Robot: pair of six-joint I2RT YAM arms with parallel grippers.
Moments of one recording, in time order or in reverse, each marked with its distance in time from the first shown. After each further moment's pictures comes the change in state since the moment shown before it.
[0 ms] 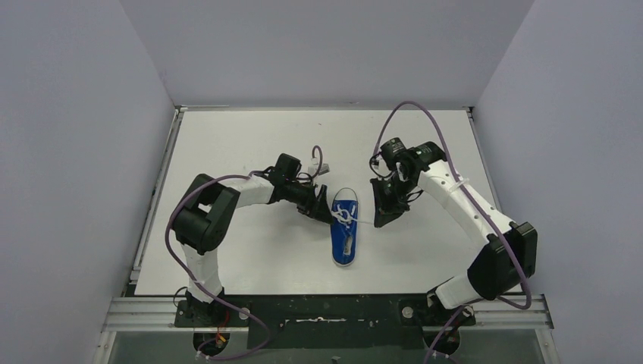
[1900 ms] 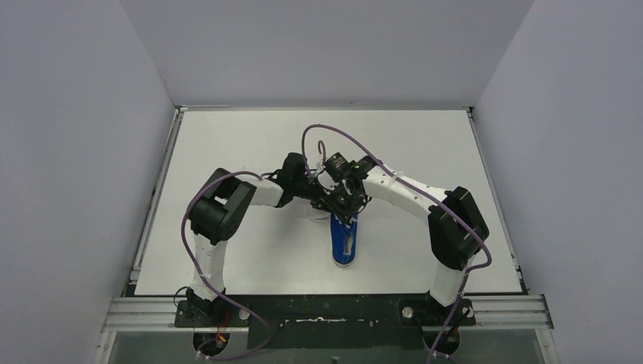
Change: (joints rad) left arm -0.031 0.148 0.024 0.435 0.097 -0.335; right arm 0.264 0.303 0.027 0.382 0.197 -0.478
